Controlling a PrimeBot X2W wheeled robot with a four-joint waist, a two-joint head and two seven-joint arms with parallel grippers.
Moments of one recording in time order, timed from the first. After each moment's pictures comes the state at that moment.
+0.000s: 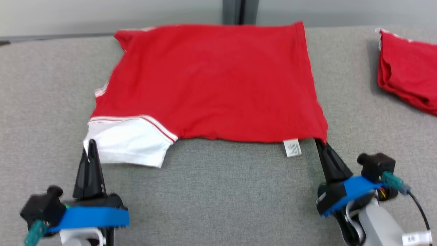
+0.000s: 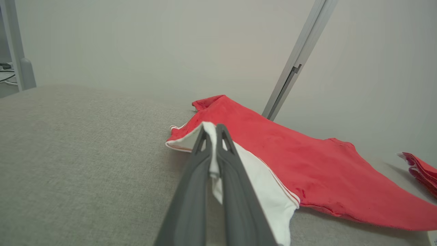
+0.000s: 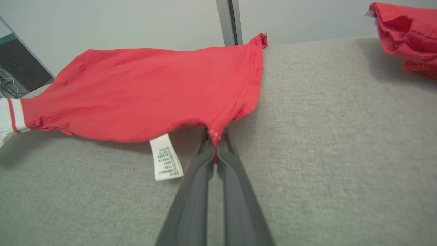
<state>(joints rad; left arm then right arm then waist) -0.08 0.09 0.00 0.12 -0.38 -0.10 -0.26 -0.35 -0.16 0.22 0.52 0.40 0.13 -0.26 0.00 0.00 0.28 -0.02</state>
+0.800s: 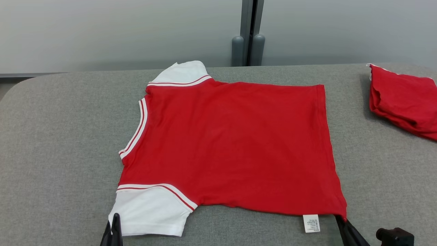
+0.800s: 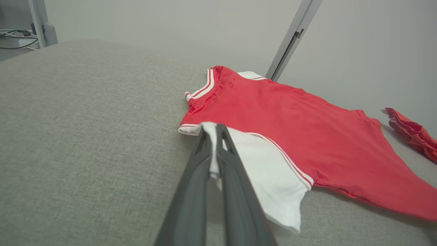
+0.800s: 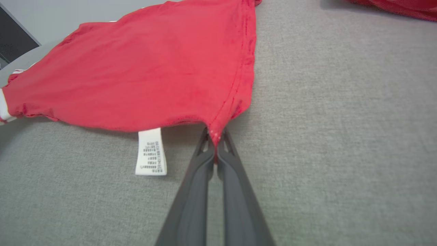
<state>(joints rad) 0.27 0.06 -0.05 0.05 -0.36 -0.10 -0.26 0.11 -0.18 0.12 0.28 0.35 0.13 -0.17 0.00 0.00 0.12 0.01</state>
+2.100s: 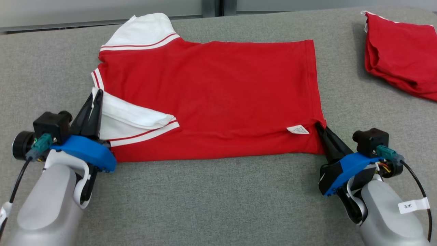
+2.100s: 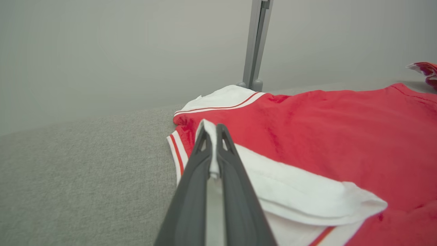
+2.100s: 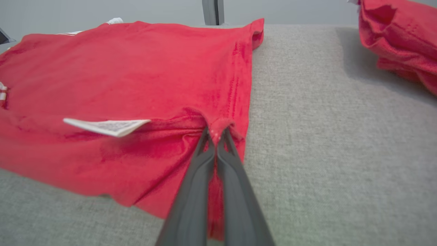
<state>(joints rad) -0.53 0.35 -0.33 0.59 -0.42 -0.13 -0.26 -0.44 -0.20 0.24 0.58 0.33 0.13 -0.16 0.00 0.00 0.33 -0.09</state>
